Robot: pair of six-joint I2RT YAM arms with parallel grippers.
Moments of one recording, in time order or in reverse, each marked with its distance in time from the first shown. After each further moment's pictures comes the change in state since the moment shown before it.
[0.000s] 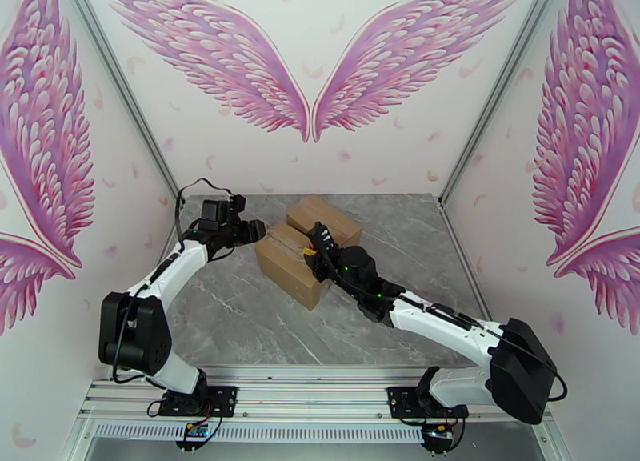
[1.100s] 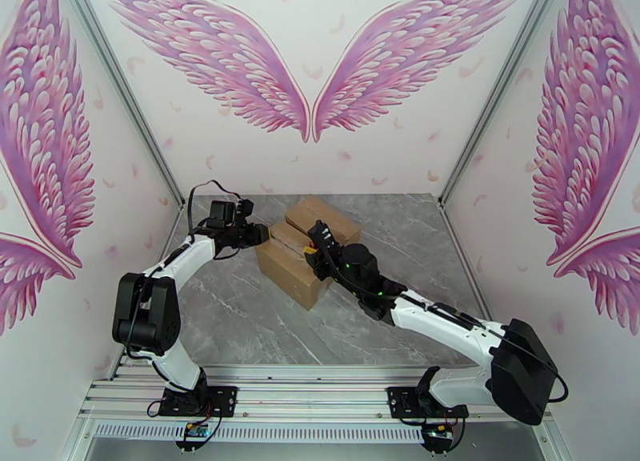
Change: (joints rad) left arm 0.010 0.106 0.021 0.021 0.089 0.001; right arm -0.018 -0.023 -0.006 -0.013 -0.022 -0.010
